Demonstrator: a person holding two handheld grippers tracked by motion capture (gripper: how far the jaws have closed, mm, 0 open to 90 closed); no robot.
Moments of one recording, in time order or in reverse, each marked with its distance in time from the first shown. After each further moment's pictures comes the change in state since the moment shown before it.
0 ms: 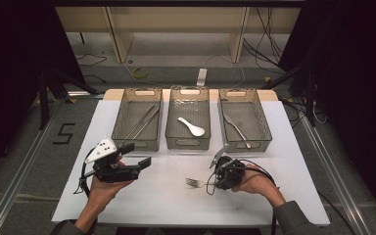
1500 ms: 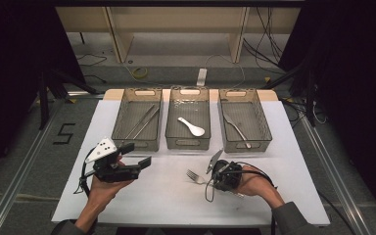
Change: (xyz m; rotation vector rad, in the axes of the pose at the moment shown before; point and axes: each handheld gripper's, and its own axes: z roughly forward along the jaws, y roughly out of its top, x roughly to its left) left arm 0.000 0.000 0.000 0.003 0.003 -0.002; right arm 0.012 0.005 -0.004 0.003 -0.014 -0.120
